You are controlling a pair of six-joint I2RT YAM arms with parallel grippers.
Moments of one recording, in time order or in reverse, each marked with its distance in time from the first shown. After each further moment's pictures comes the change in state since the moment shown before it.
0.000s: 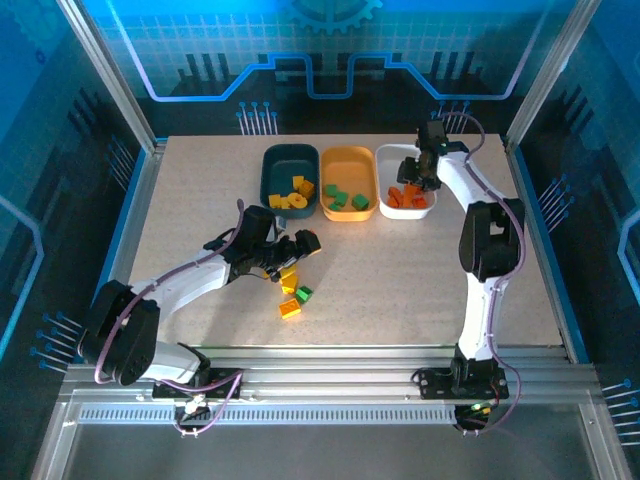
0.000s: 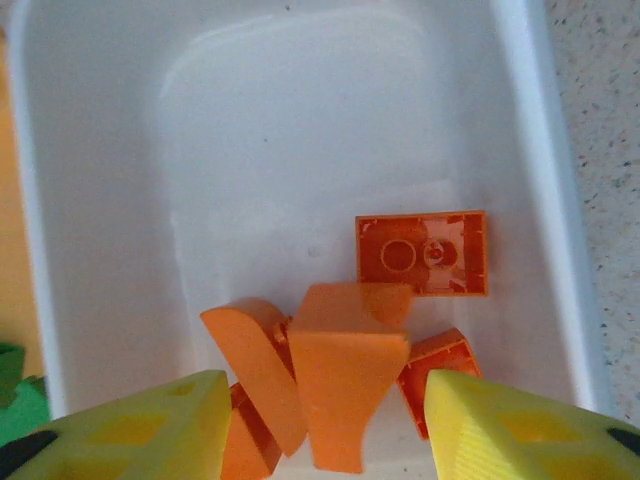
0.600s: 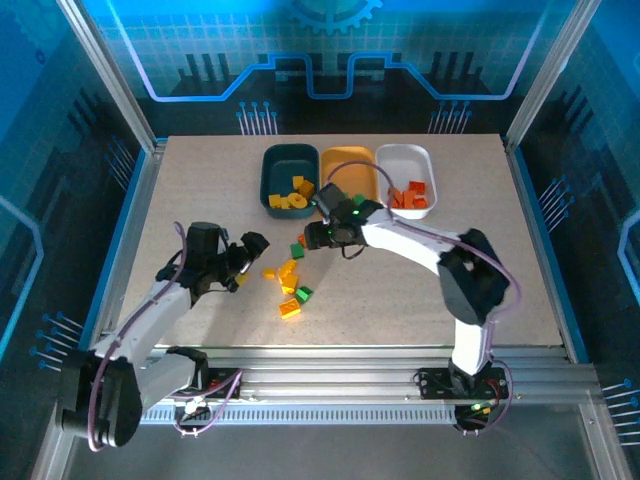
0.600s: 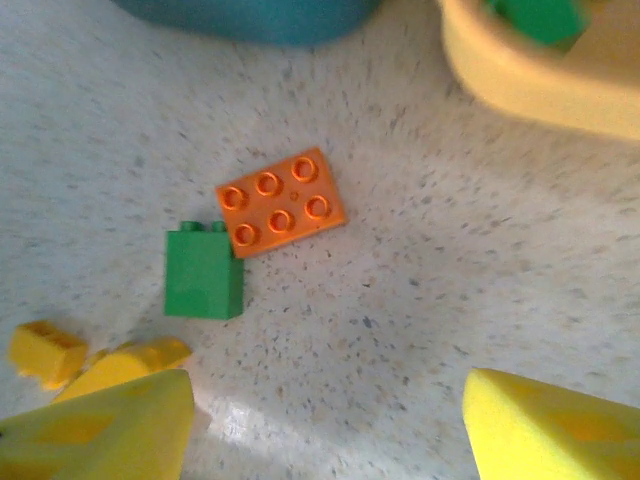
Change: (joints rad) left arm 0.308 -0.369 -0.219 -0.137 -0.083 -0.034; right arm 0.641 -0.172 -0.349 0.154 0.081 0.219
